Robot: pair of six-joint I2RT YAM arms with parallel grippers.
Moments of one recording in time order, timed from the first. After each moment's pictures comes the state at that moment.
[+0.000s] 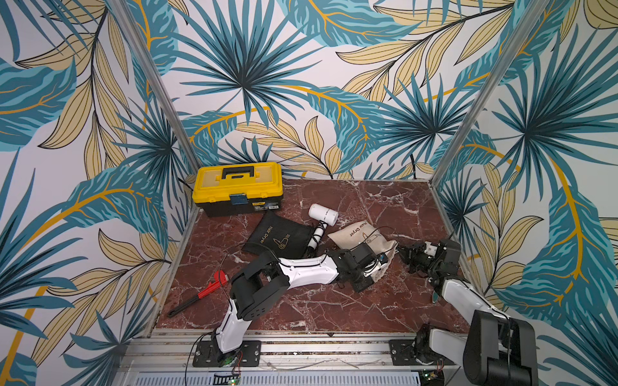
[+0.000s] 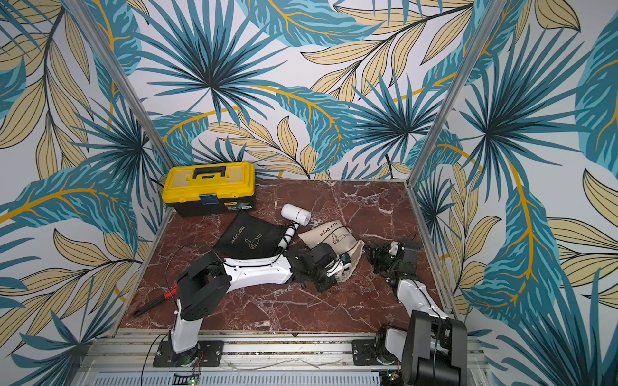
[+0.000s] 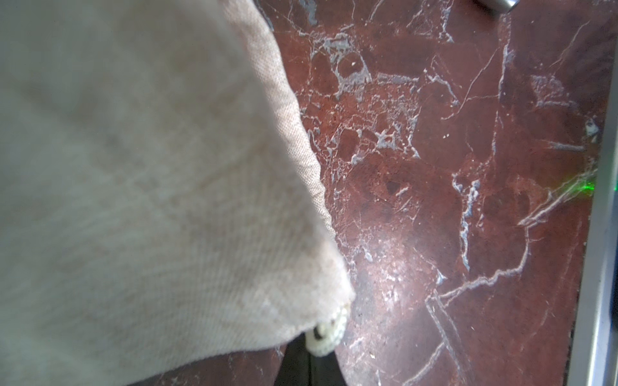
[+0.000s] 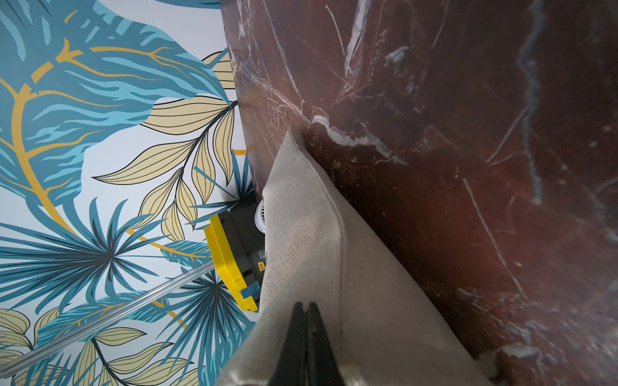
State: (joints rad) left arm -1.07 2.02 1.40 -0.32 0.11 0.04; right arm -0.28 1.17 0.40 0.17 -0.67 1.33
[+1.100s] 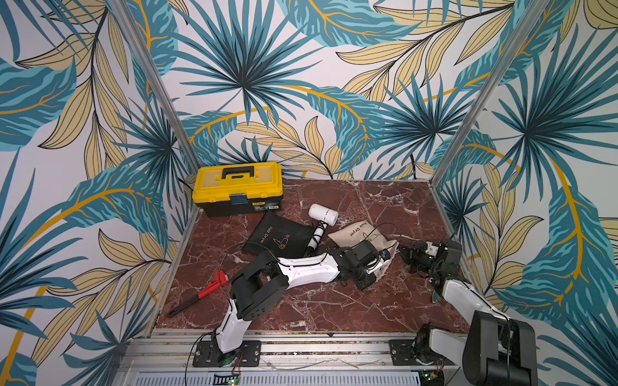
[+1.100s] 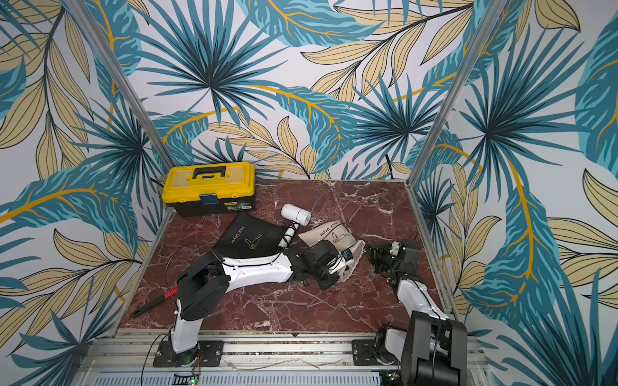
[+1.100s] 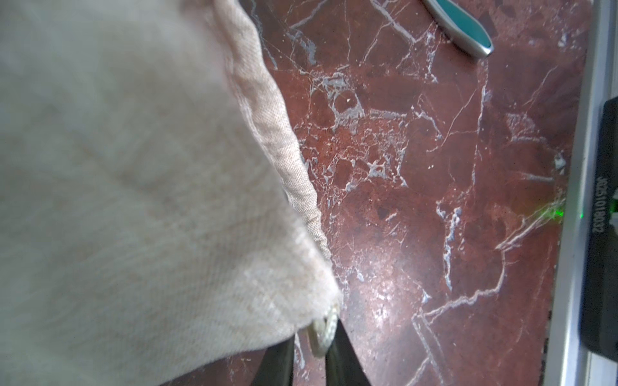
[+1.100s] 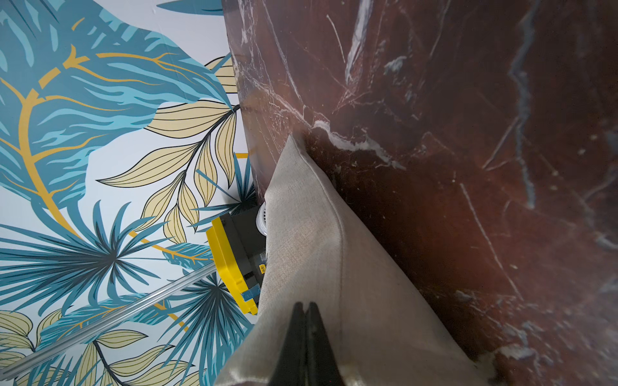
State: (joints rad) left arm -1.07 2.02 1.44 -0.31 0.12 0.02; right arm -0.29 1.17 0.40 0.17 -0.67 1.33
